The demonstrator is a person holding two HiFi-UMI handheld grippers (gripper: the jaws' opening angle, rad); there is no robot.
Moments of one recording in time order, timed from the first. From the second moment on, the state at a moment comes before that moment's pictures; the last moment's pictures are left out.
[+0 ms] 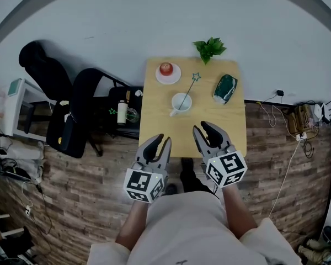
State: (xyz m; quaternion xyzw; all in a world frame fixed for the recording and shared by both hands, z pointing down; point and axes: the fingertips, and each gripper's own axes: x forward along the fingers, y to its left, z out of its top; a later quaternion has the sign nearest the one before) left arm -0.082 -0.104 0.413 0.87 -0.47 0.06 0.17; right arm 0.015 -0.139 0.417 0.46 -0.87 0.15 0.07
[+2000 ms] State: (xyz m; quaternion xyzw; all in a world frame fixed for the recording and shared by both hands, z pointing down) left arm -0.065 -0.250 0.476 0.84 -0.49 0.07 0.22; right arm 0.031 -0.339 0.582 0.47 -0.84 0.25 0.13
